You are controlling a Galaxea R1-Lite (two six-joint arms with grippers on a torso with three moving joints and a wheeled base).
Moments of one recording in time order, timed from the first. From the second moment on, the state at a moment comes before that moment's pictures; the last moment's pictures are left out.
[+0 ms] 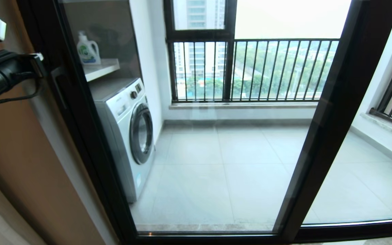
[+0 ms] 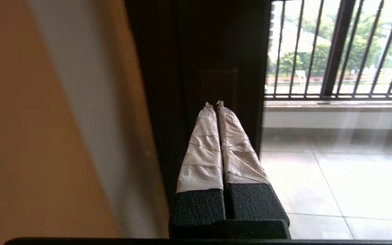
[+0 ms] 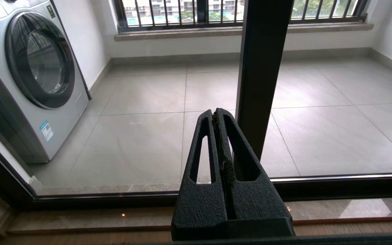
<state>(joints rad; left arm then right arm) 0.26 1.80 -1.37 -0.63 -0.16 0.04 0.00 0.00 0.00 -0.02 0.01 0.00</state>
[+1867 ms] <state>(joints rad) 0.13 1.94 -1.36 -0.64 -0.11 0.05 0.00 0.00 0.00 -0.02 0.01 0.00</state>
